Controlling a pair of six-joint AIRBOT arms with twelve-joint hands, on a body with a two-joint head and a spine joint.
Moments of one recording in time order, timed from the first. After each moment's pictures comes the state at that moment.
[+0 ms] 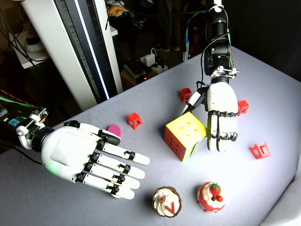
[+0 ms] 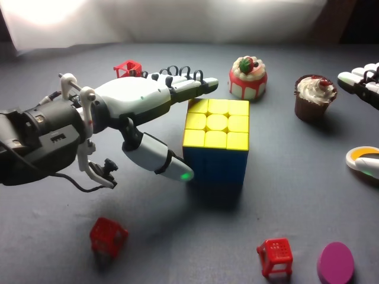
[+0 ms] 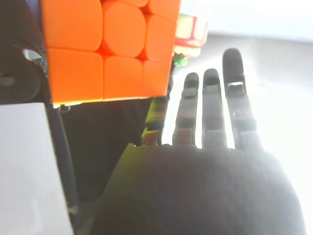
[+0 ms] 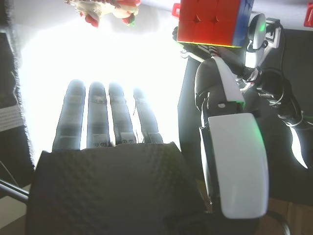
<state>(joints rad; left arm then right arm) 0.53 -1.25 1.39 0.25 -0.52 0.44 -1.02 -0.85 0.99 0.23 1.04 -0.85</state>
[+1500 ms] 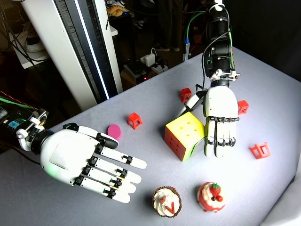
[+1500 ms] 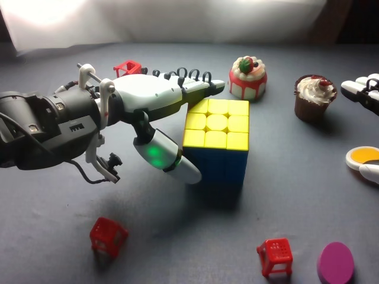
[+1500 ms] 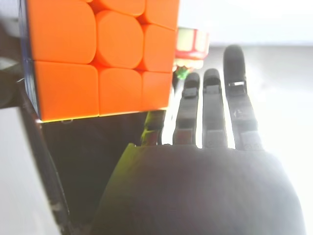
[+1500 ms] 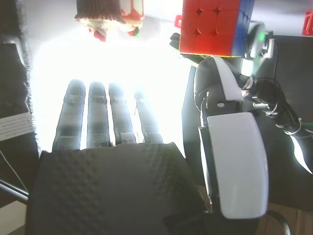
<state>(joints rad) 0.46 -1.29 1.42 0.36 -0.35 0.40 -1.04 -0.86 0.99 0.26 1.02 -0.85</state>
